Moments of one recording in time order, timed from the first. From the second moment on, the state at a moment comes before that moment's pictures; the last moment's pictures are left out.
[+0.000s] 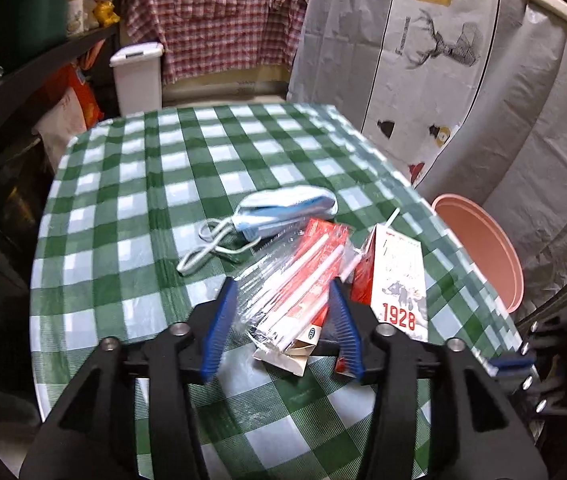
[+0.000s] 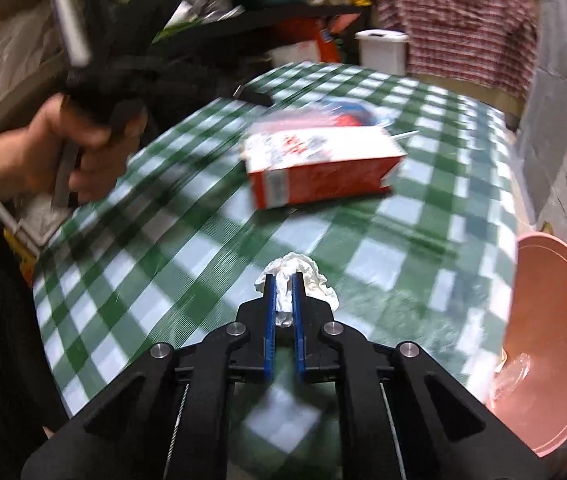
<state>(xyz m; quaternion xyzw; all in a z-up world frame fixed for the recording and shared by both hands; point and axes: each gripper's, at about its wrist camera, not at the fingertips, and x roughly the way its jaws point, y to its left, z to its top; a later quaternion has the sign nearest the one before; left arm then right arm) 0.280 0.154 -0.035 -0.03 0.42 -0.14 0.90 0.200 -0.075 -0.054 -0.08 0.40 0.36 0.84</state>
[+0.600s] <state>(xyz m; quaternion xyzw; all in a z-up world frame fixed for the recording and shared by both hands) 0.270 0.135 -0.032 0.03 0.43 -0.12 0.89 0.224 -0.108 -0.036 -0.02 0.37 0.28 0.88</state>
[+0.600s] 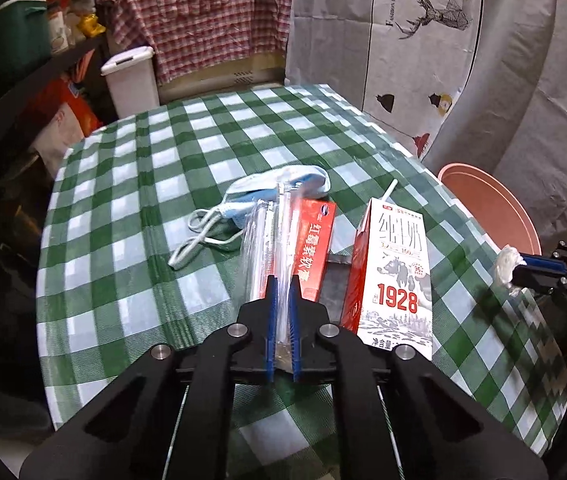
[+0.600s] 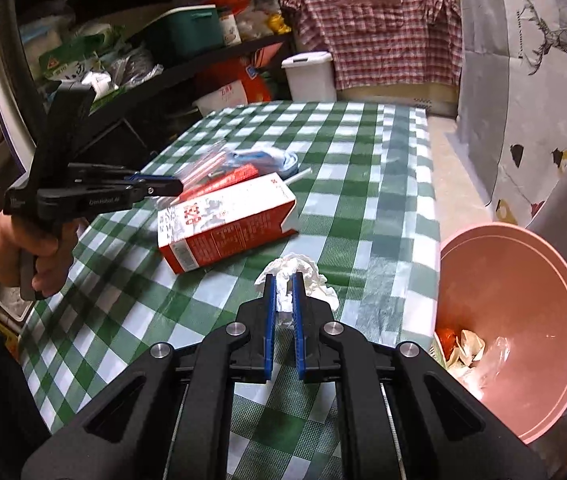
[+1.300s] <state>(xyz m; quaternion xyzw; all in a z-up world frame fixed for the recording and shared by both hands) 0.223 0.108 0.016 0.02 0.37 -0.08 0.92 0.212 -0.159 -0.002 0.03 0.32 0.21 0.92</state>
